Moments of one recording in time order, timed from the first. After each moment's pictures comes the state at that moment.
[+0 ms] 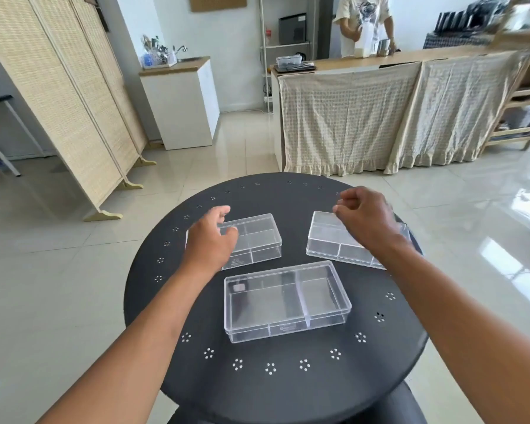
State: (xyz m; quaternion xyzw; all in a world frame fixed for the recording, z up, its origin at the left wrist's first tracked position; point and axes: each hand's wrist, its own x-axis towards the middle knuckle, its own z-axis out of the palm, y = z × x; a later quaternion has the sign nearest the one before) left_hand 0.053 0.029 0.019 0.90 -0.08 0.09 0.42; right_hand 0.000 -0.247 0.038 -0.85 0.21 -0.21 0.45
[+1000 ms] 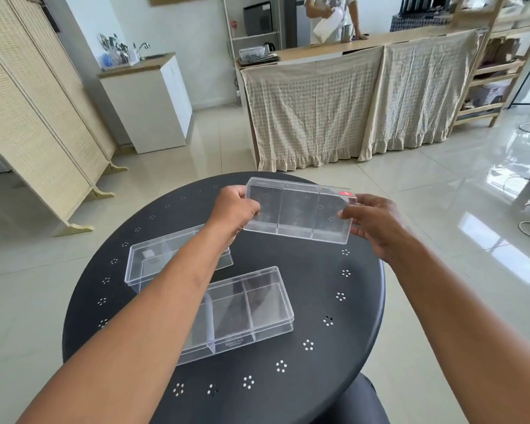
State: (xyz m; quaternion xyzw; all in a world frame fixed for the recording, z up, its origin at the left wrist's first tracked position) left_hand 0.086 -0.135 0.047 0.85 -0.08 -0.05 0.52; right_hand -0.025 -0.364 0.013 -0.65 0.23 -0.14 0.71
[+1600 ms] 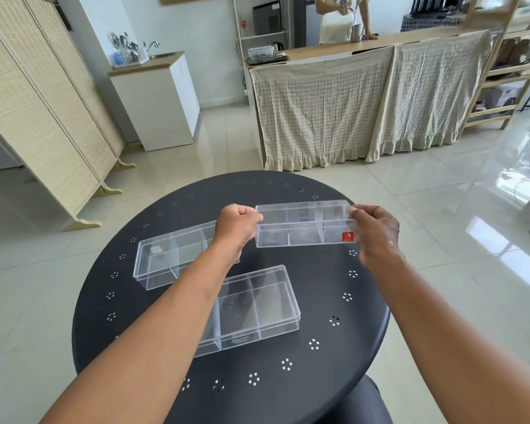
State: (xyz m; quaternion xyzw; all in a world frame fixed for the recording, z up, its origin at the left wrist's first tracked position) left_hand 0.084 -0.122 0.008 0.80 0.03 -0.06 0.60; right_hand -0.002 -0.347 -0.027 -0.53 0.33 -0.27 0.73
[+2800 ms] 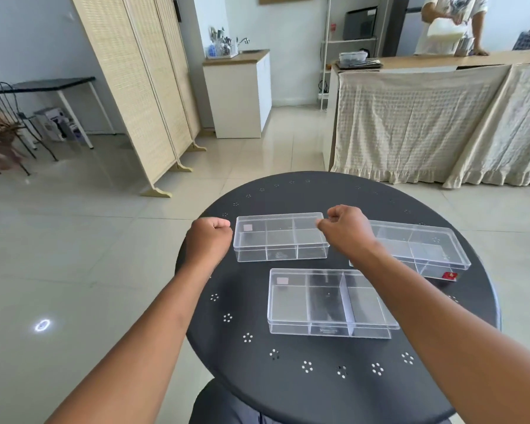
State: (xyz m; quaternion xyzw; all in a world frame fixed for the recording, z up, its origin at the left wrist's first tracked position) left_hand 0.070 0.118 -0.006 0.85 0.14 0.09 0.50; right_hand 0.054 -0.150 0.010 -0.87 0.12 -0.07 0.46
